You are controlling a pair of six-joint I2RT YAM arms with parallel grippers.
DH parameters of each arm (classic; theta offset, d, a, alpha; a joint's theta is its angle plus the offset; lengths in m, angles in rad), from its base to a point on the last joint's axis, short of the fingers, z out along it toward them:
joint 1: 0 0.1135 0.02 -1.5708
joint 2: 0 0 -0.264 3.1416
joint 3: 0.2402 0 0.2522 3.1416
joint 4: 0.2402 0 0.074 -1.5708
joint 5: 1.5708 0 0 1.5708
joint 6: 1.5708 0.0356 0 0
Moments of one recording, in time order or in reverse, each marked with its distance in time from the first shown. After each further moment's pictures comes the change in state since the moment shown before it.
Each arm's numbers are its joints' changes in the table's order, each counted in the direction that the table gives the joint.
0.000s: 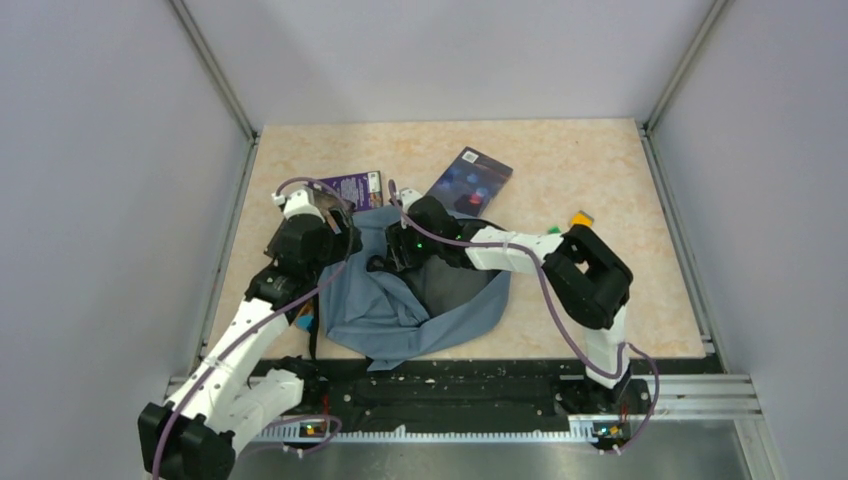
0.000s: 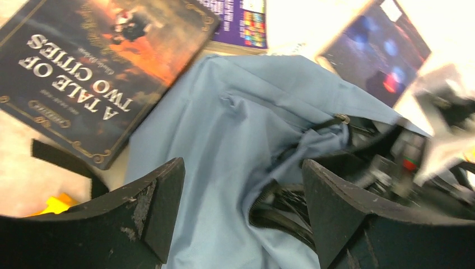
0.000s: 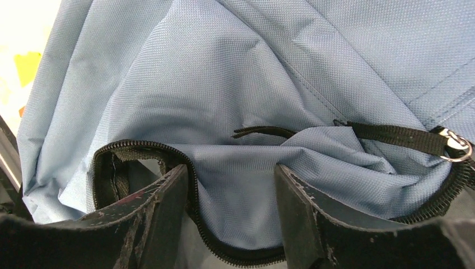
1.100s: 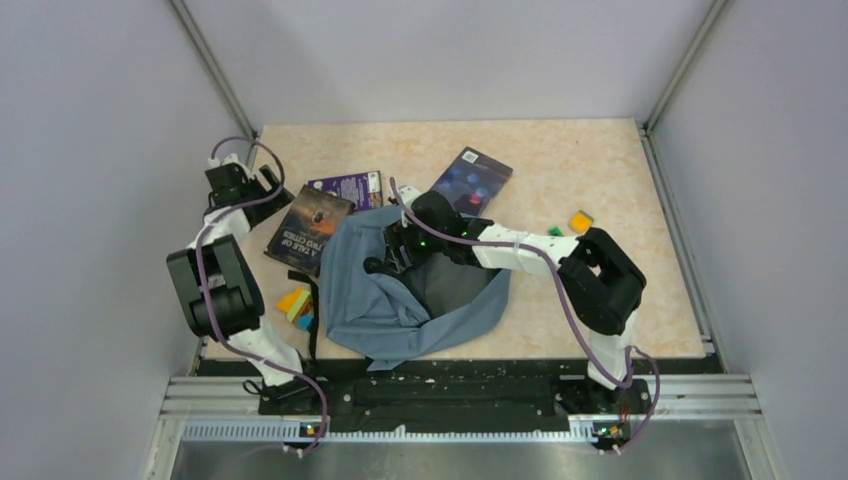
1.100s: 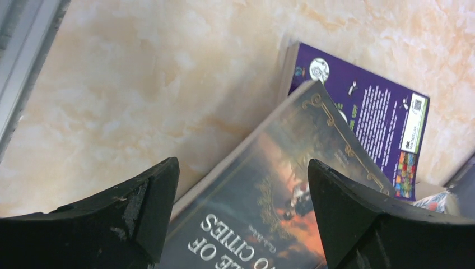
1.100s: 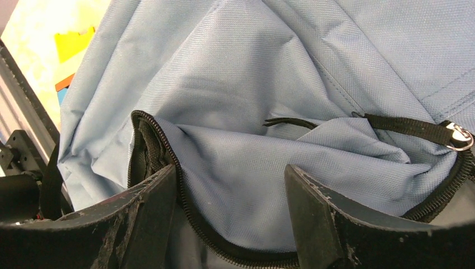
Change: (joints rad) left arm 0.703 0.800 0.370 -0.243 0.456 0.277; right arm 0.001 -0.079 0.002 0.079 -0.056 -0.045
